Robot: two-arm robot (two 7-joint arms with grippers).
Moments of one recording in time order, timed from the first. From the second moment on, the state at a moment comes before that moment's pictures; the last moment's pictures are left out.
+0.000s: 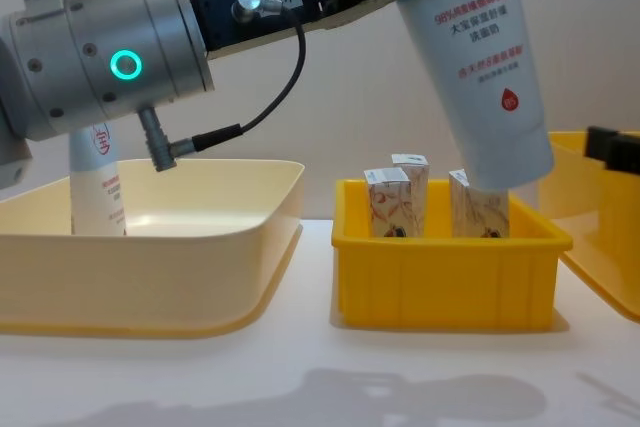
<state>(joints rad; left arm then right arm) -0.51 0.29 0.43 -1.48 -0.77 0.19 -0.89 -0.07 0.44 -0.13 -1.89 0.42 0.12 0.23</state>
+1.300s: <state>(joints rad) -0.51 0.30 0.43 -1.48 -0.77 0.19 -0.90 -0.06 0.57 -0.10 -1.96 0.62 0.17 0.49</state>
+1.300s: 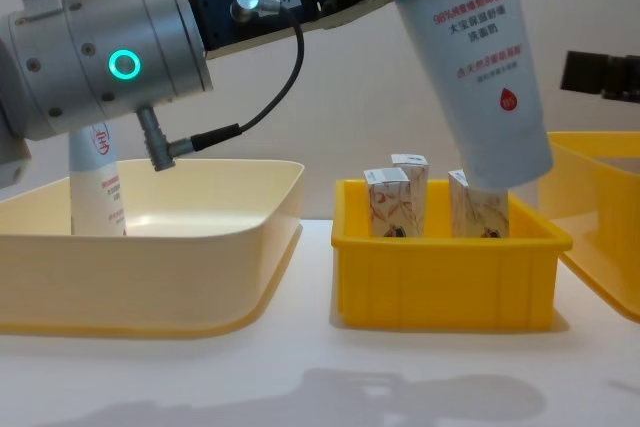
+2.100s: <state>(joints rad) -0.51 0.30 0.43 -1.48 -0.77 0.19 -0.90 0.14 0.60 -0.24 -1.87 0.59 0.21 0.59</state>
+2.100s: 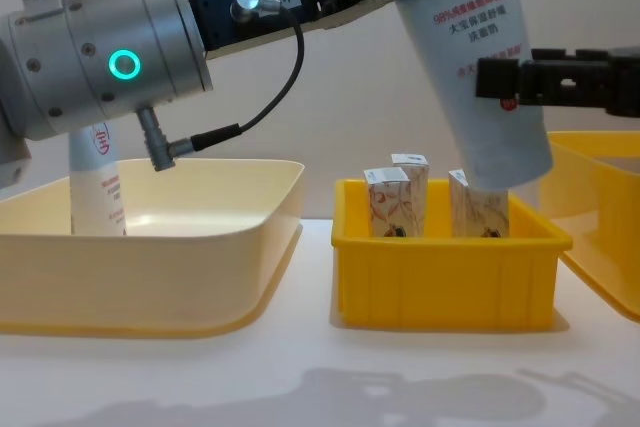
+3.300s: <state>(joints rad) -0.51 0.30 0.43 -1.48 -0.77 0.19 -0.90 0.42 0.57 -0.44 -1.67 0.51 0.26 0.70</state>
